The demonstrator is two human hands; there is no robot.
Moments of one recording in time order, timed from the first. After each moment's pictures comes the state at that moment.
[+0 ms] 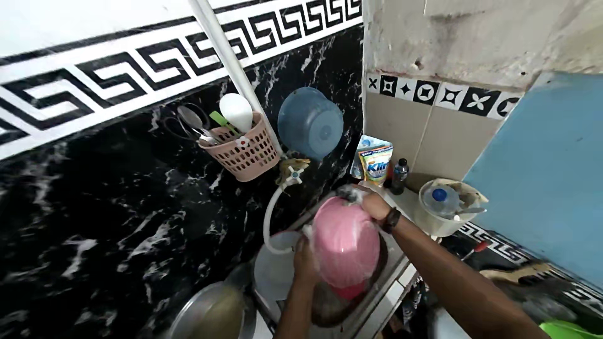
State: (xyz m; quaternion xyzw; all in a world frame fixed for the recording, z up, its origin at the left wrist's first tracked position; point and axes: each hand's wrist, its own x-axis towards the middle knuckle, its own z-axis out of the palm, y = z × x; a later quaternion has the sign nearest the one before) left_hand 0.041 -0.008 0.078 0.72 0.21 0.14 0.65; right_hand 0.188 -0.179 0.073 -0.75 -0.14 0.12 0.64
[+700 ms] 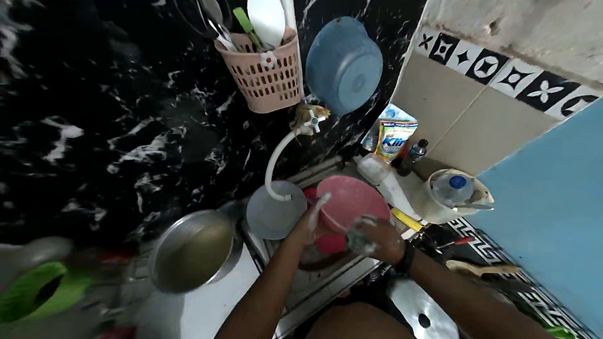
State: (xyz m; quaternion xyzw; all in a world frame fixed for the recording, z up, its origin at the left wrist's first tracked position) left_hand 0.044 0.014 0.019 0.50 0.21 -0.17 0.82; right_hand 0.067 -0.211 0.024 -0.80 -0.48 -0.05 0.36
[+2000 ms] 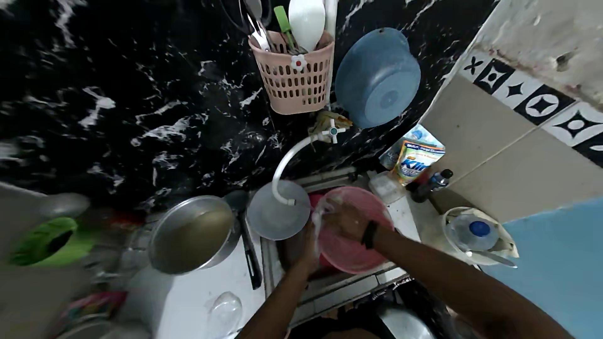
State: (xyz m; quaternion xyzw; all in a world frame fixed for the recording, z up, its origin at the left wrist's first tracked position) left_hand 0.029 -0.022 -0.030 0.59 0.29 0.13 0.74; right_hand 0.155 -0.124 0.059 -0.80 -0.53 0.24 0.16
